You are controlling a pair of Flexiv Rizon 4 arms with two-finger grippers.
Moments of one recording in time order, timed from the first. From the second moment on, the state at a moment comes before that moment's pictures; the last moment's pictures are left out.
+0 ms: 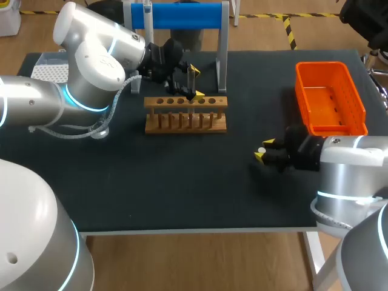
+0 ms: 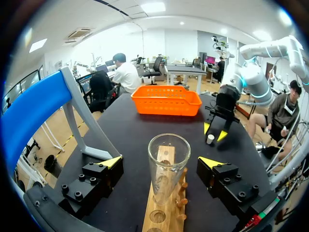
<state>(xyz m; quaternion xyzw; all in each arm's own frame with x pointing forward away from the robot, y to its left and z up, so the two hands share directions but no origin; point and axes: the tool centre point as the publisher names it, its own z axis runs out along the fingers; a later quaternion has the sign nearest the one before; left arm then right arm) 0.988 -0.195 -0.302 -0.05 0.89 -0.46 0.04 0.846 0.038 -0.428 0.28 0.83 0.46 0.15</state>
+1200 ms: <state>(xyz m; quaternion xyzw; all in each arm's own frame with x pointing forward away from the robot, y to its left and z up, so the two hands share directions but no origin) 0.988 -0.195 -0.302 -0.05 0.89 -0.46 0.04 0.848 0.037 -0.433 0.28 0.83 0.46 0.15</state>
